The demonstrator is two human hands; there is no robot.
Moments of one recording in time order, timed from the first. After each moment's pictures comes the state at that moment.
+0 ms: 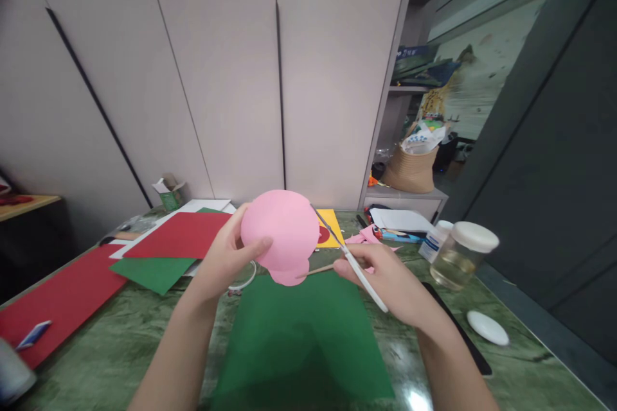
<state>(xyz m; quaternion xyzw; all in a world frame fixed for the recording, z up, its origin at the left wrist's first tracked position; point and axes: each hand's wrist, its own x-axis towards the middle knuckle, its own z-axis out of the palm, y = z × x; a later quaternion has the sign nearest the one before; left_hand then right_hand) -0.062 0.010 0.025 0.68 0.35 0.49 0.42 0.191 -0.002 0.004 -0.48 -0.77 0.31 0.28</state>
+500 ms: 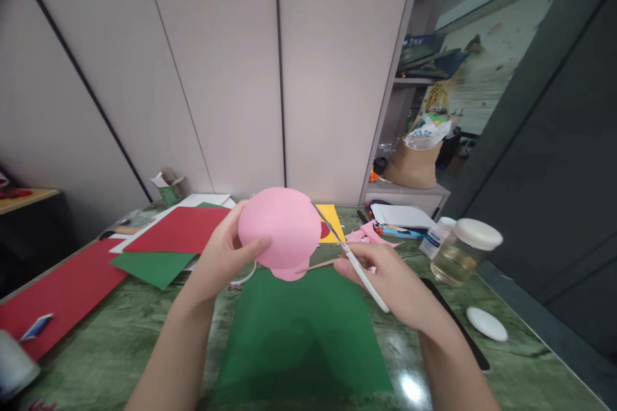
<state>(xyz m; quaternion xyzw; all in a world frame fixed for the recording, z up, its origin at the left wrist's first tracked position) -0.061 0.012 0.021 0.68 0.37 0.51 0.38 0.191 -0.002 0.006 -0.49 -0.78 0.30 0.26</state>
